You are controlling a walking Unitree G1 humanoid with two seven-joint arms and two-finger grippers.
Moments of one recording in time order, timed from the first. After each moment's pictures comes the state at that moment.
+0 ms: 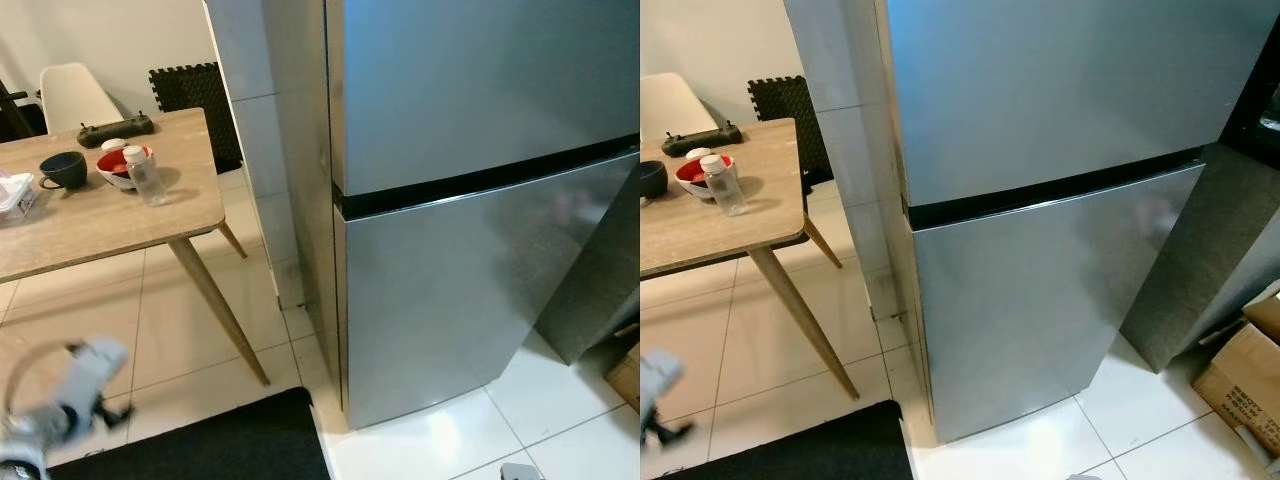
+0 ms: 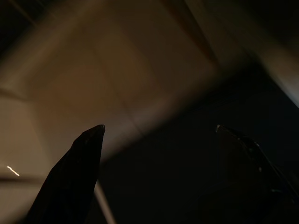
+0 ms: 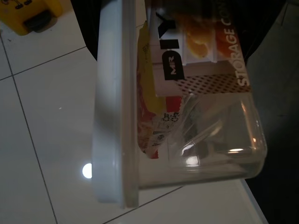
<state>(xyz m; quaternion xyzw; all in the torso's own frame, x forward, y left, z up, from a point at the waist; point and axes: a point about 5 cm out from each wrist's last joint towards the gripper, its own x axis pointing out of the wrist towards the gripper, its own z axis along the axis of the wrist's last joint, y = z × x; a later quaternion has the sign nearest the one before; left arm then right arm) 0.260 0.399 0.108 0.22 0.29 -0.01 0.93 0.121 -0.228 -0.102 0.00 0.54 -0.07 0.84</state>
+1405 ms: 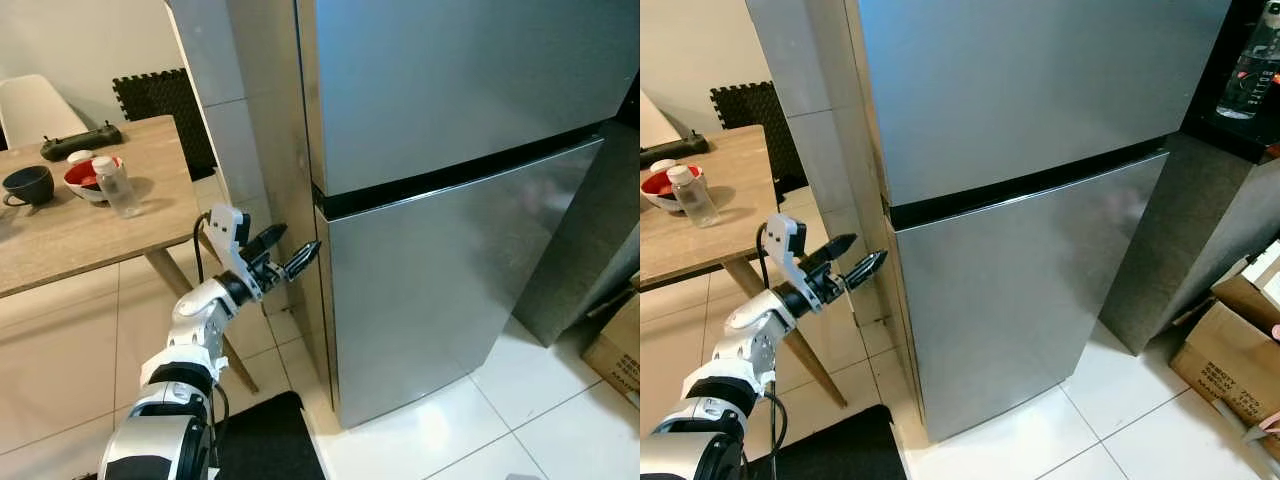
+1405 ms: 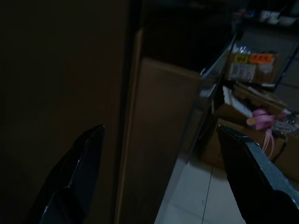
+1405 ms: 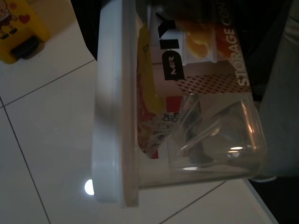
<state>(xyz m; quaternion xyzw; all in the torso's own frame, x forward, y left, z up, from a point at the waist) 0.352 0.176 0.127 -0.07 -0.03 -0.35 0.93 0.104 -0.231 -0.106 0.00 0.56 -0.08 0.83</state>
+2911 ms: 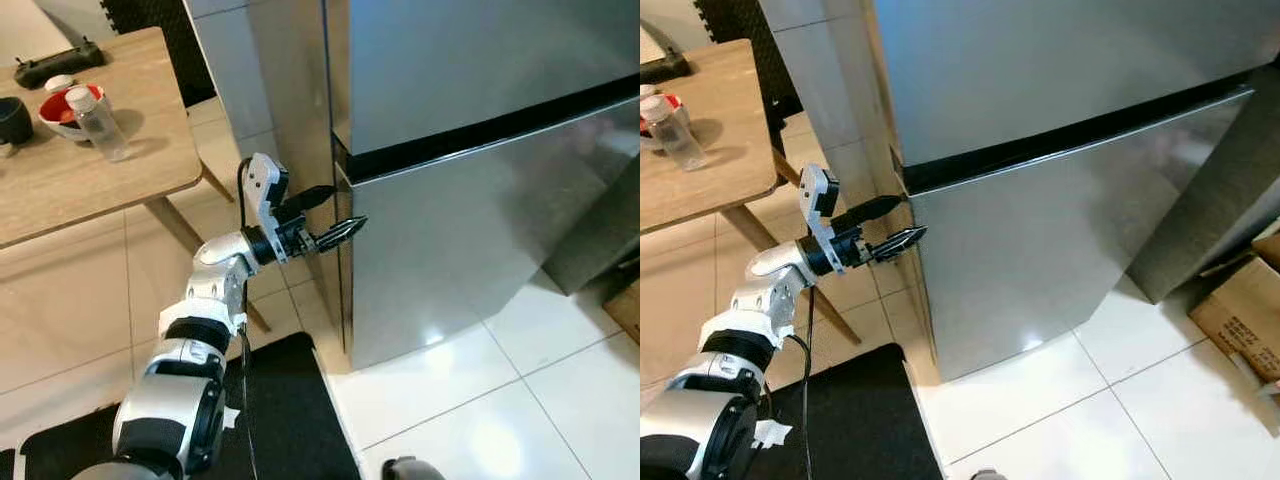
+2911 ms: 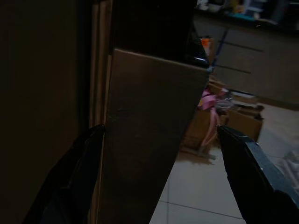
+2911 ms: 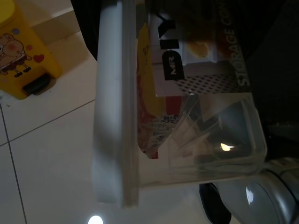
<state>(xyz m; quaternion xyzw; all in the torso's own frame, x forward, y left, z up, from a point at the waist) 0.355 0.113 0.192 -0.03 -0.11 -0.57 0.82 0.079 -0.247 -0.105 0.00 0.54 -0.10 0.84</state>
